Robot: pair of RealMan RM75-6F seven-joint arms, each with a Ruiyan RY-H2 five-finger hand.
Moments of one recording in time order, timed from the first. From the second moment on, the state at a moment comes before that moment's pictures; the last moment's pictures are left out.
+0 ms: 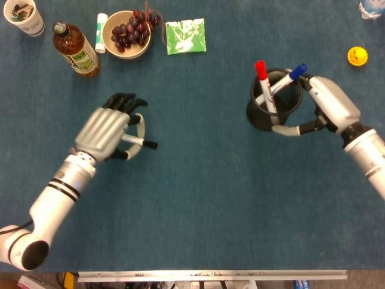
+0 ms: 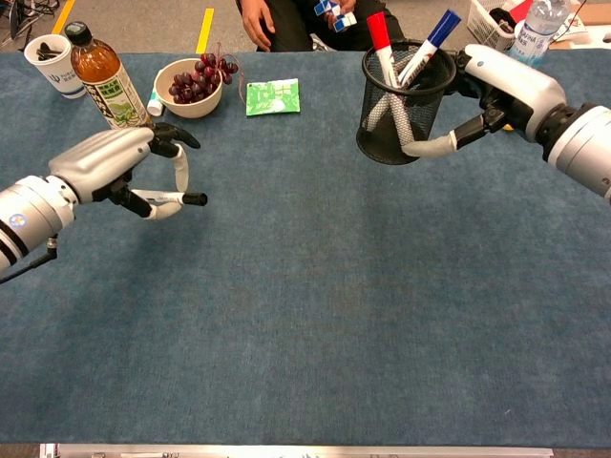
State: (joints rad) left arm -0.55 -1.40 -0.09 -1.67 1.29 1.01 0.10; right arm 0.58 -1.29 0.18 -1.72 -1.33 0.94 0.41
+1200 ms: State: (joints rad) left arm -0.52 -0.96 -0.31 -2.04 1.17 0.93 -0.63; right arm 0.76 -1.70 0.21 -1.56 -1.22 0.86 0.13
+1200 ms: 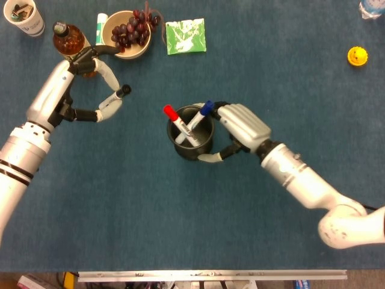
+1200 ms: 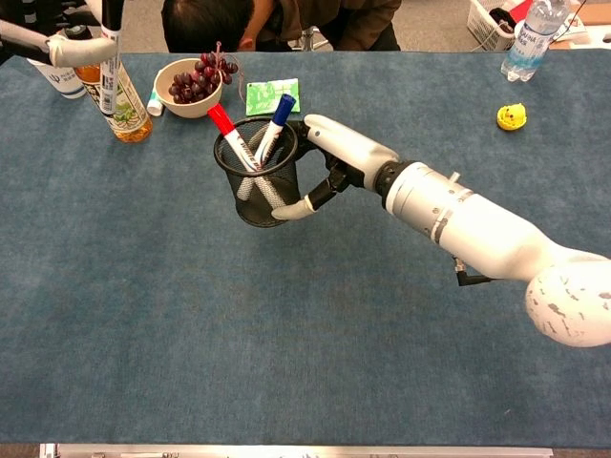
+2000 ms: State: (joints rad) left arm -0.56 -1.00 -0.34 -2.09 1.10 0.83 -0.77; right arm 0.84 -1.88 0.30 -1.48 -1.02 0.87 -0.03
